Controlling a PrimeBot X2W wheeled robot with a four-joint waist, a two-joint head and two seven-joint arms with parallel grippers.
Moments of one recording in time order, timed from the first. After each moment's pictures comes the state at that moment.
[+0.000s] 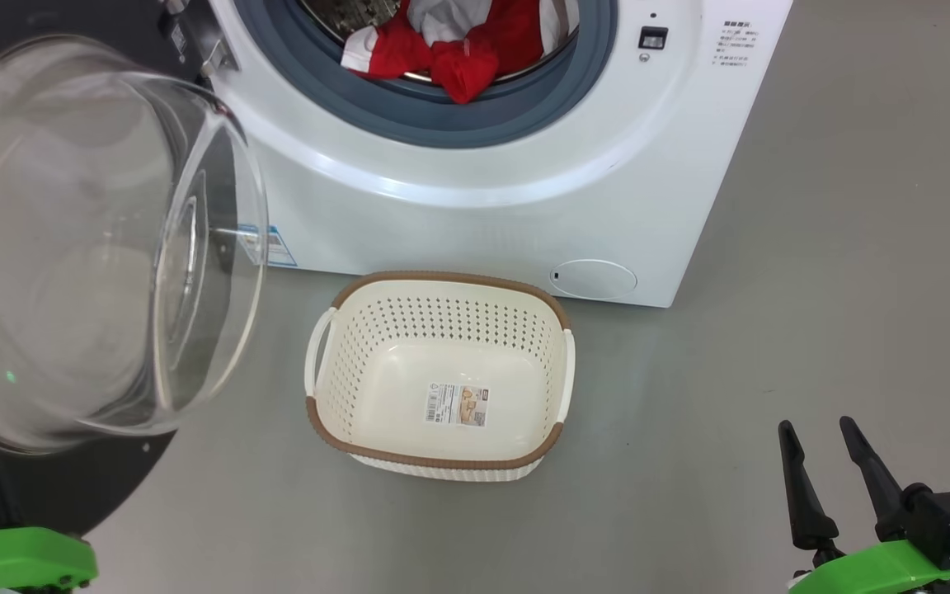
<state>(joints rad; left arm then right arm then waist) -0.12 0.28 0.11 0.27 -0.54 0.23 -0.25 0.05 -0.04 -0.09 0.23 0.27 0.12 -0.26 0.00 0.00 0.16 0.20</state>
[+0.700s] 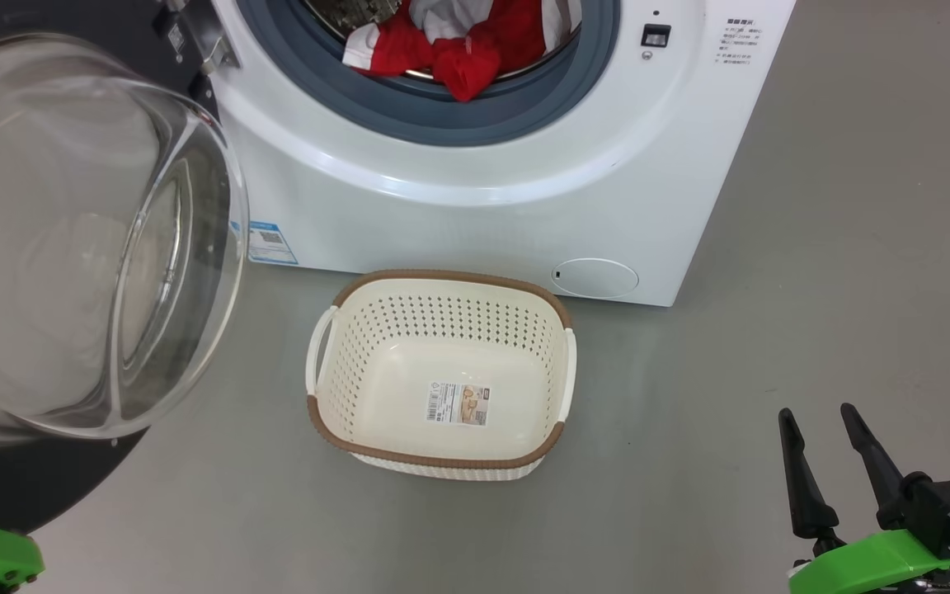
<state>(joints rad) -0.19 0.20 0.33 0.38 -0.40 0.11 -0.25 0.03 -0.04 -0.10 0.23 0.24 0.12 -0.26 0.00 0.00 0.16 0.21</state>
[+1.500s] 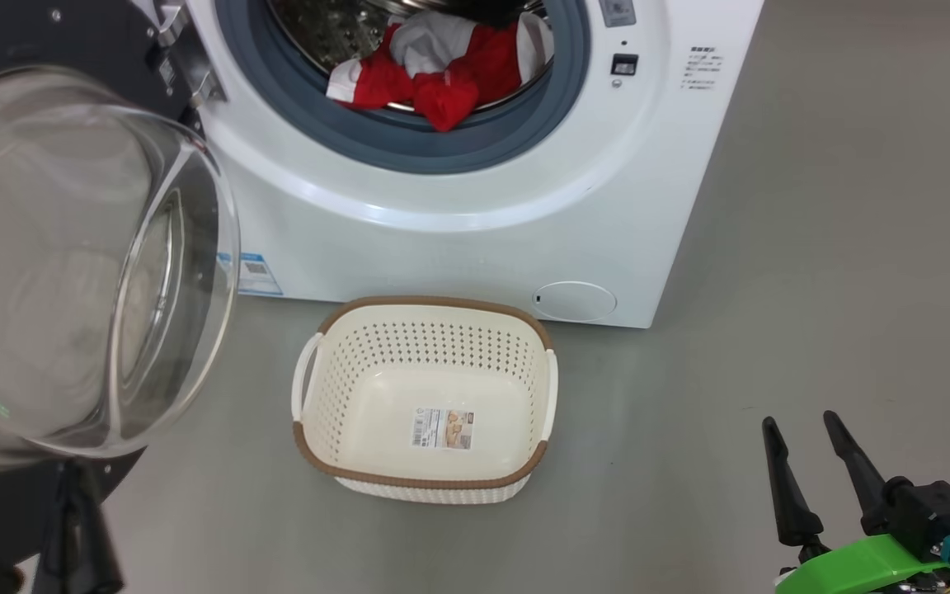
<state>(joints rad) 0.06 0.06 0.19 0.01 -0.27 0.09 -0.21 0.03 -0.04 -0.07 0.24 0.25 0.12 -0.26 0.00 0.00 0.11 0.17</state>
